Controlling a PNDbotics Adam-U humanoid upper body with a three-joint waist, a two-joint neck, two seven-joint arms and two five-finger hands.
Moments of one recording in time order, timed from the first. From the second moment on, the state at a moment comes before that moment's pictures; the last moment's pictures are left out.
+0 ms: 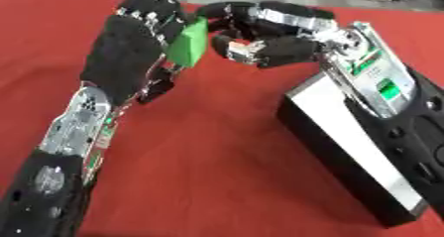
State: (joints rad) left arm -0.78 0.11 -0.23 -1.56 -1.52 -0.22 0.32; right arm -0.91 -0.43 0.35 -1.63 -0.05 0.17 0.52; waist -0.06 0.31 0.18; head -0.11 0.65
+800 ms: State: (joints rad) left arm -0.78 0.10 -0.23 -1.55 -1.54 -0.21 0.35; right arm -0.91 -0.43 0.35 -1.60 -0.04 0.15 0.57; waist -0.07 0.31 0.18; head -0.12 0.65
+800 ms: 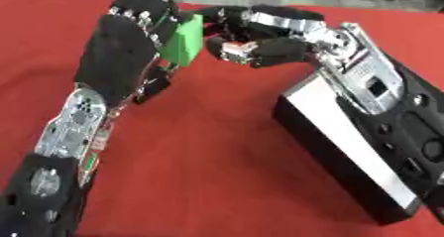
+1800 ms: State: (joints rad) left arm -0.80 0.07 -0.23 -1.51 -1.57 -0.20 0.37; right arm -0.91 -0.43 0.33 -1.60 -0.04 0.16 0.59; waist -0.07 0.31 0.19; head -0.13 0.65
